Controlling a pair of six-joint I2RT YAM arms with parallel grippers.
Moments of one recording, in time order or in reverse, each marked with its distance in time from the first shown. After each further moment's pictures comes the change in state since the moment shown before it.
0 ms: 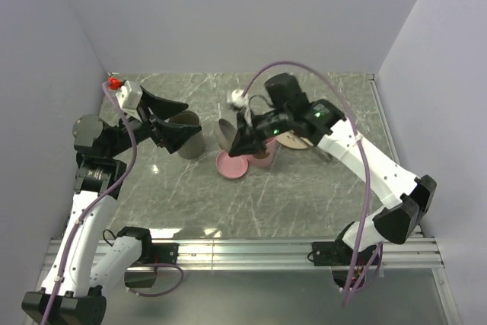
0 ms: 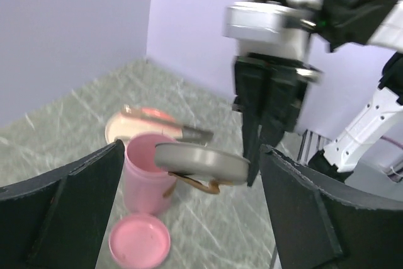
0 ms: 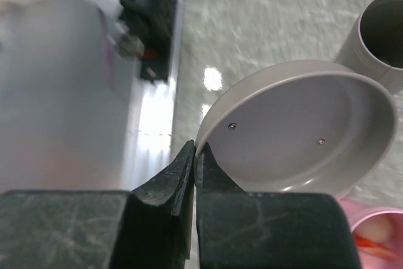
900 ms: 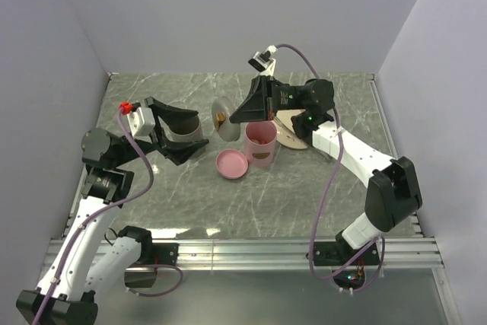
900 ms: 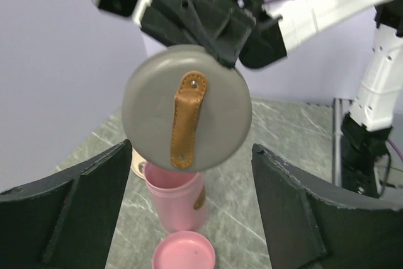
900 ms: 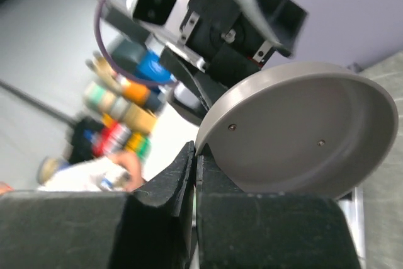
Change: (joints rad) left arm -0.107 -0.048 -0.111 0.180 0.043 0.241; right arm -0.233 0.076 -0.346 1.756 -0.399 1.896
